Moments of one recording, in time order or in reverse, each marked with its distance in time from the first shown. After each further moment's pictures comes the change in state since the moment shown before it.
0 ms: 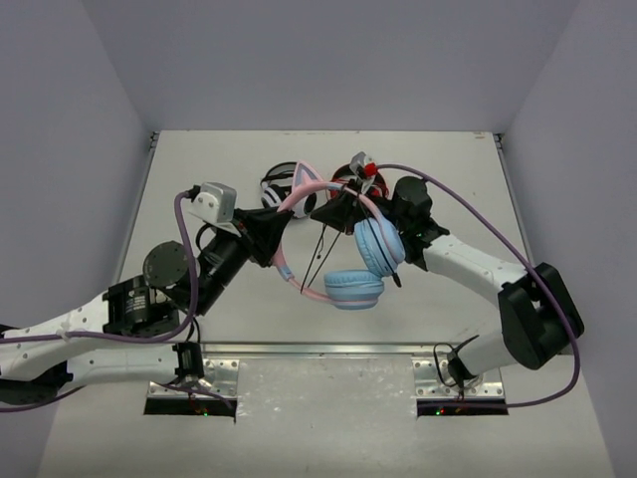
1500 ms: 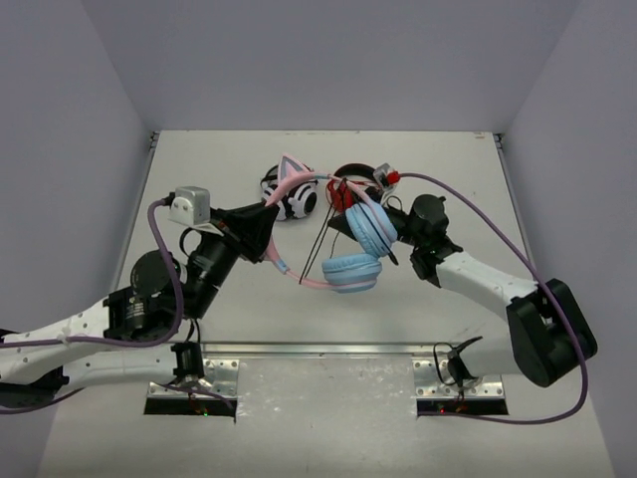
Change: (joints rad) left arm 0.000 -0.077 -0.088 0.128 -0.095 -0.025; right arm -0.074 -0.097 -0.195 0.101 0.061 0.187
